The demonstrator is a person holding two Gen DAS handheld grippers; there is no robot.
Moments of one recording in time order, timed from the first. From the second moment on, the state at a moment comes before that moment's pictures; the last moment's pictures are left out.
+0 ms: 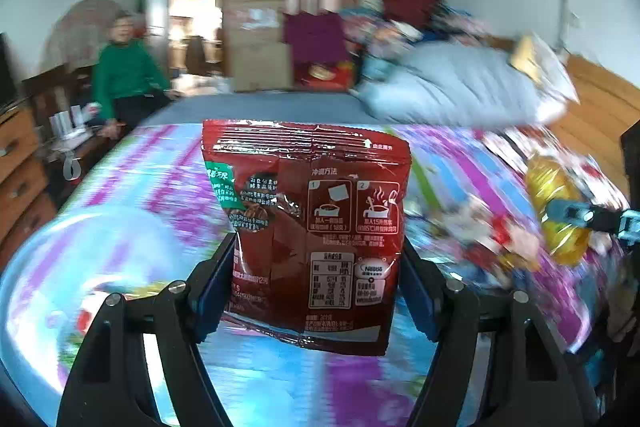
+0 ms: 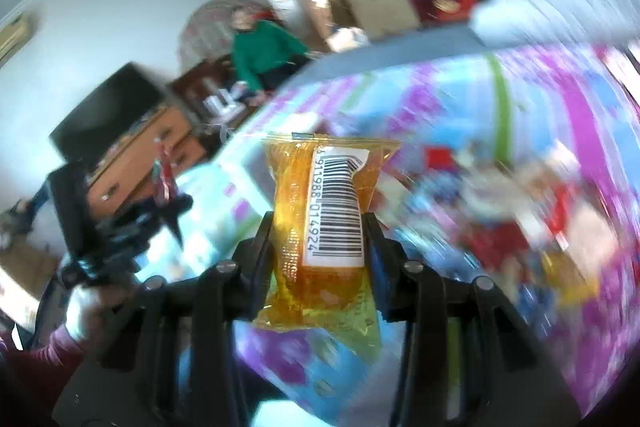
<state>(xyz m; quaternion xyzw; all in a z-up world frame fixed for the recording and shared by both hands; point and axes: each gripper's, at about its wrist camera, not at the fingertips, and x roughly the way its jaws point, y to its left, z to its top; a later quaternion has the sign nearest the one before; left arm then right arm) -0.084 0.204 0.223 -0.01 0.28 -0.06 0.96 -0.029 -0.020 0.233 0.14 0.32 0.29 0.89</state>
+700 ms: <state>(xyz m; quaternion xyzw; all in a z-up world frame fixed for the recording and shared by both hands) -0.111 0.437 0.196 -0.18 0.29 0.12 0.93 0.018 0.310 0.250 0.02 0.37 0.49 0.79</state>
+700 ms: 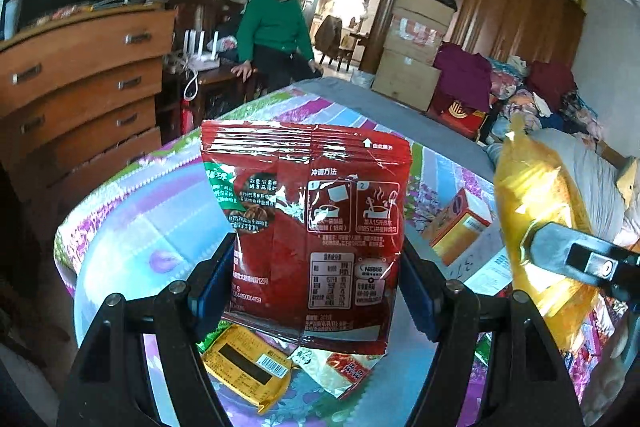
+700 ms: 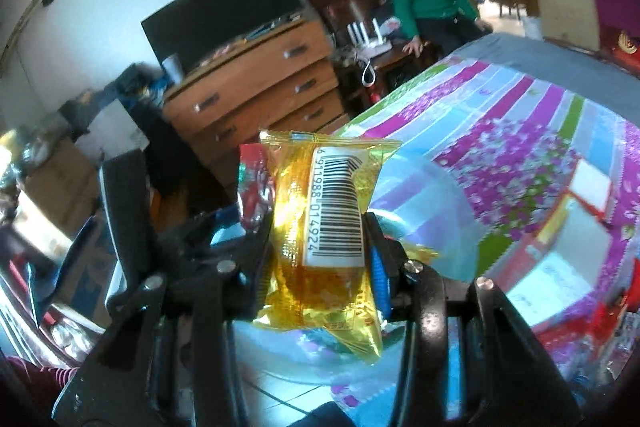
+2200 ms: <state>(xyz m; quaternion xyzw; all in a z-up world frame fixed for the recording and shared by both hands) -0.127 0.409 0.222 -0.15 0.26 0.17 0.94 -0.053 0.153 0.169 0.12 0.42 0.42 0.79</state>
